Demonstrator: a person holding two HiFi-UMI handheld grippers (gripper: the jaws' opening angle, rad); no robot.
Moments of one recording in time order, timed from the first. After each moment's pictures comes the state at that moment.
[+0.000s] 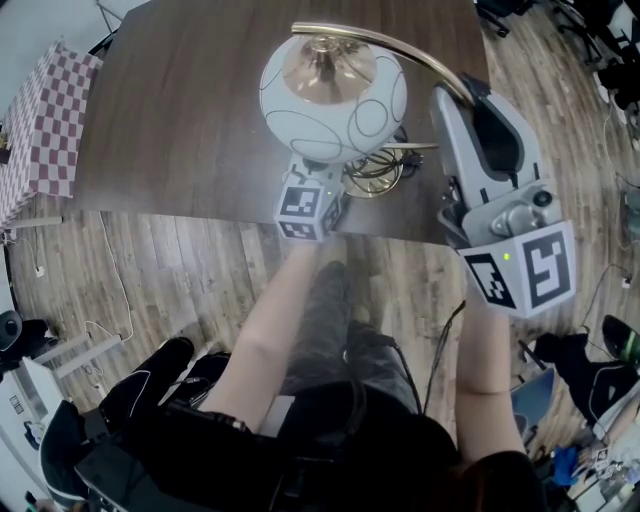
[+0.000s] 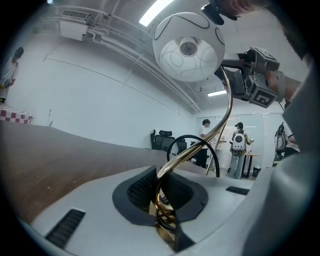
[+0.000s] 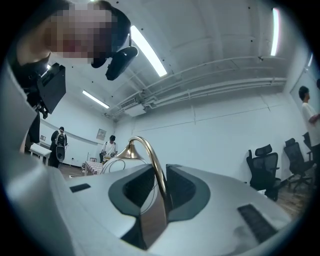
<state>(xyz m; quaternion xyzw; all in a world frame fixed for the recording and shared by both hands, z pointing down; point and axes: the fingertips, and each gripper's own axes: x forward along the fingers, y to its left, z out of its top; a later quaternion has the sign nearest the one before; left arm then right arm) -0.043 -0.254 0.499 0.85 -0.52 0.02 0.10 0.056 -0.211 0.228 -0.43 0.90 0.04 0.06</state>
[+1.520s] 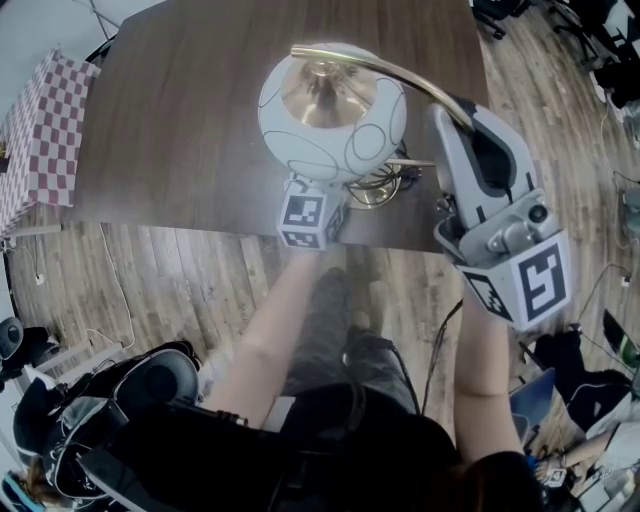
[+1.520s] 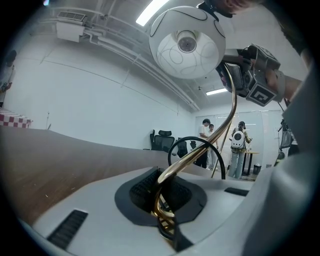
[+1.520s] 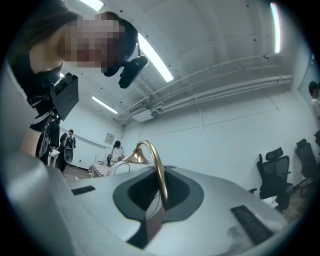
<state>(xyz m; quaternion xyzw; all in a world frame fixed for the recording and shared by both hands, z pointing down) -0.037 -0.261 0.490 0.85 -0.51 0.03 0.09 0.044 -0.205 0.218 -0.39 0.92 0.07 0.08</state>
